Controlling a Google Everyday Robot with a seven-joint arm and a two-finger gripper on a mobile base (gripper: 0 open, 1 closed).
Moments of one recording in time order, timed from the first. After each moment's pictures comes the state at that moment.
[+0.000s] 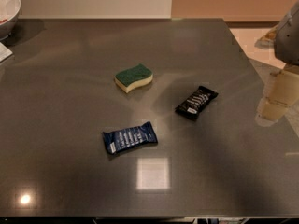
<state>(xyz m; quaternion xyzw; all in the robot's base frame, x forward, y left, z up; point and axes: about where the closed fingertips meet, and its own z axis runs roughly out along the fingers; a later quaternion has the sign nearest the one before) 0.438 -0.217 0.976 -0.60 0.78 -0.03 0.16</state>
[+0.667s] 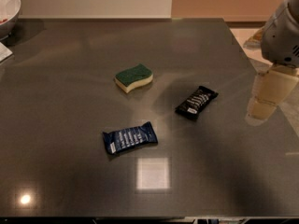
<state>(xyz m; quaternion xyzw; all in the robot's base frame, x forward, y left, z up) 0.444 -0.201 0.971 -0.62 0.77 -0.03 0.15</state>
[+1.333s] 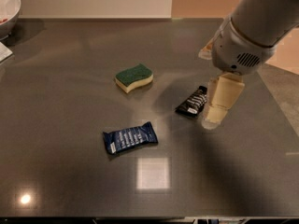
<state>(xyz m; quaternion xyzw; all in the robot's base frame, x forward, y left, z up) 0.456 -0.123 0.945 -0.66 0.73 0.03 0.17</state>
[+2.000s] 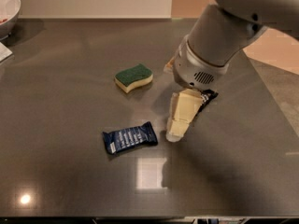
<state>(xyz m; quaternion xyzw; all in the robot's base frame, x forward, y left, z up) 0.452 -0.049 0.911 -0.69 0.70 0.08 0.17</state>
